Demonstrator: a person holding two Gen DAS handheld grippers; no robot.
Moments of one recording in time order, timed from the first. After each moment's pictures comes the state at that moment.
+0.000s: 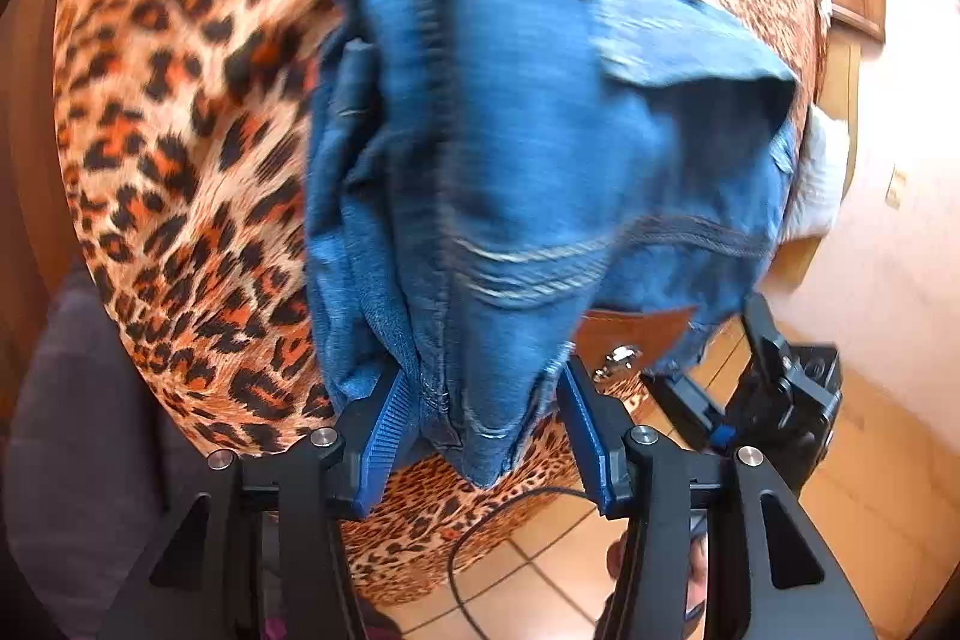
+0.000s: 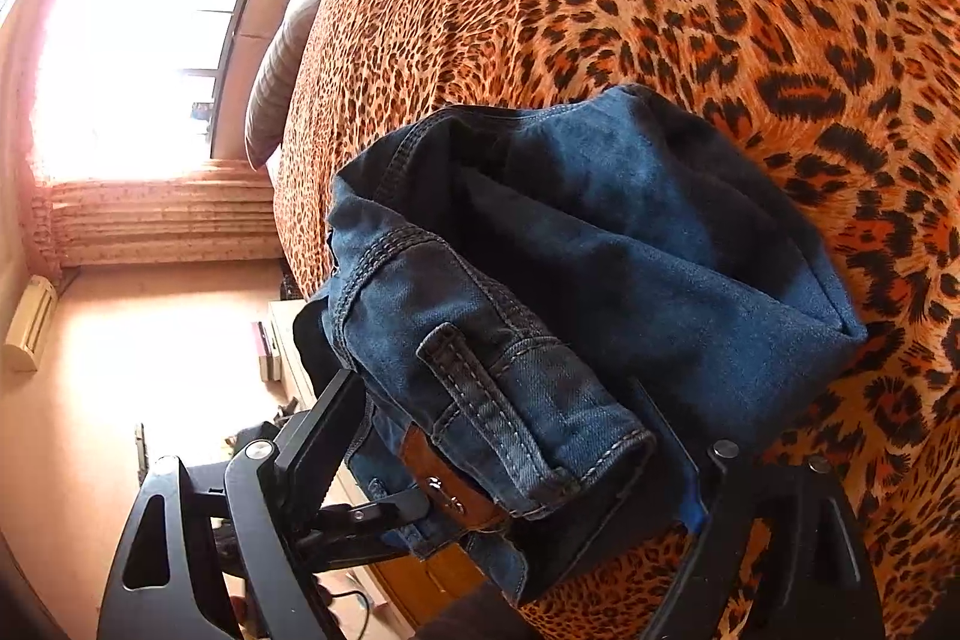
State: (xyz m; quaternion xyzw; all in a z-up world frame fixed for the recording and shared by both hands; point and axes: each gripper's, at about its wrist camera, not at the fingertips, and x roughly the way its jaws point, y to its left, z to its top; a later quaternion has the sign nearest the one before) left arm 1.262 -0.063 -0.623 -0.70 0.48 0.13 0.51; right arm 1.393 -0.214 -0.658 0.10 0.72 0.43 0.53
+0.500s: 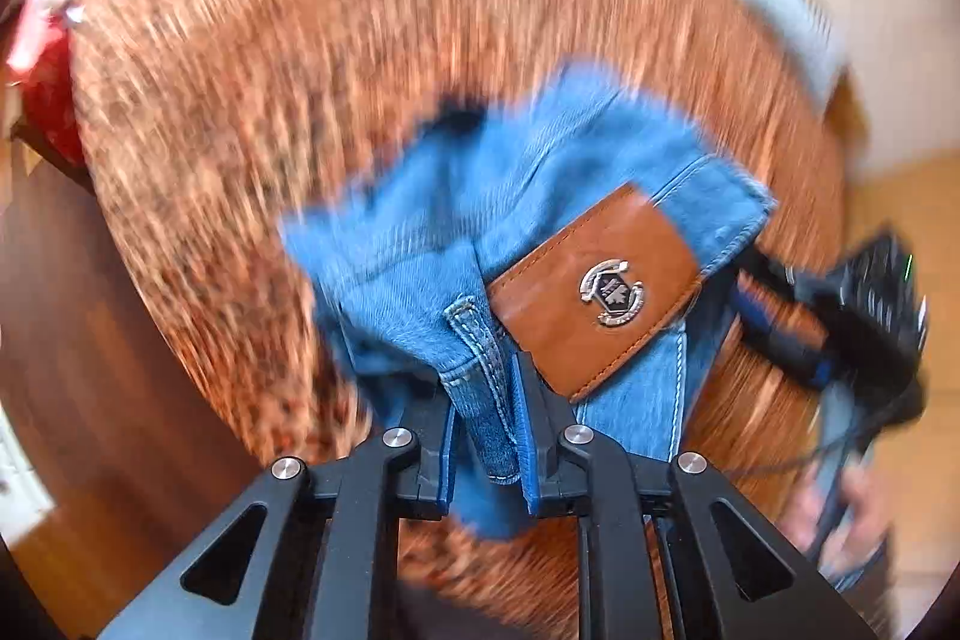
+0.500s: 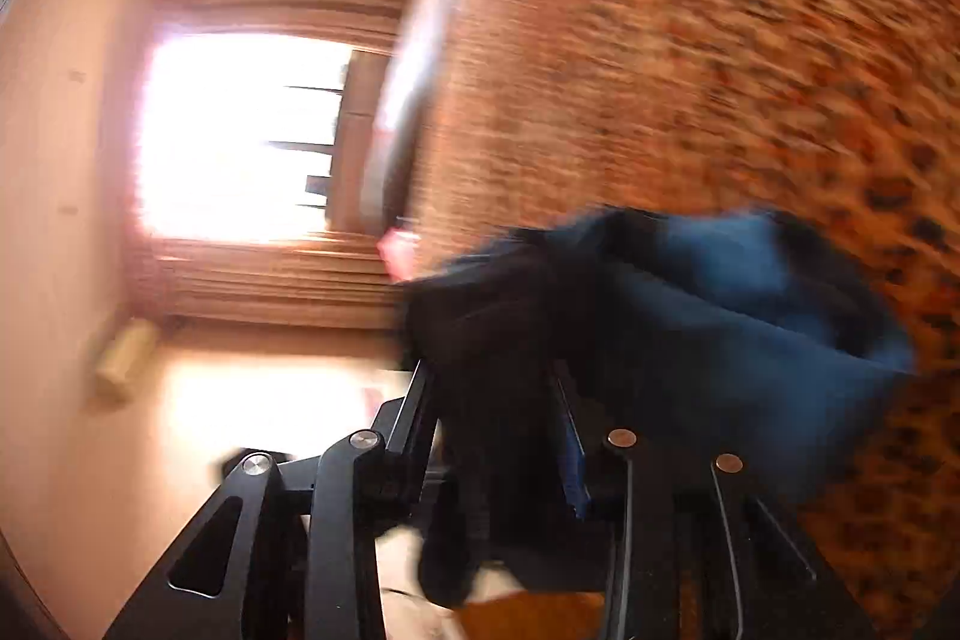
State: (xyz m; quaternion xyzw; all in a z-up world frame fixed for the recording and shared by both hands) left arm 1.255 -0.030 -0.561 -0.39 0.57 0.16 0.71; right arm 1.401 -0.220 -0.628 0.23 0.66 0.46 0.54
